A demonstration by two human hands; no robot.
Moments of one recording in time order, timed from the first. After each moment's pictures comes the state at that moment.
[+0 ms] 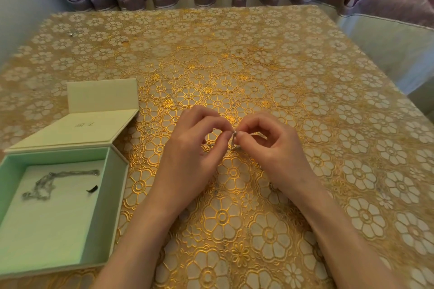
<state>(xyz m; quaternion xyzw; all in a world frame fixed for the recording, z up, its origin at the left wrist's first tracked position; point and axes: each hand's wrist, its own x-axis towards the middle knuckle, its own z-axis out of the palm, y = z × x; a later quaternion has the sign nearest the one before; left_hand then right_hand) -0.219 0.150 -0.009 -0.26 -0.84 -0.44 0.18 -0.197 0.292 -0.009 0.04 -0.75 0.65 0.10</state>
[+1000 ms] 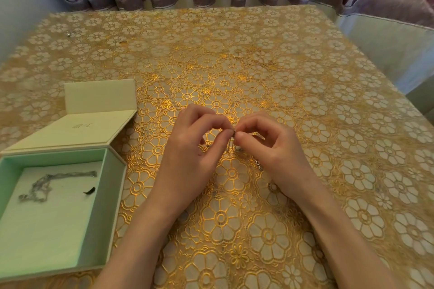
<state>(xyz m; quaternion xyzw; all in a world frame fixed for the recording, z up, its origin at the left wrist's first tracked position) -0.221 0.152 -0.010 -0.26 -0.82 -0.48 0.17 -0.197 0.295 -0.007 0.06 -0.74 0.67 0.07</state>
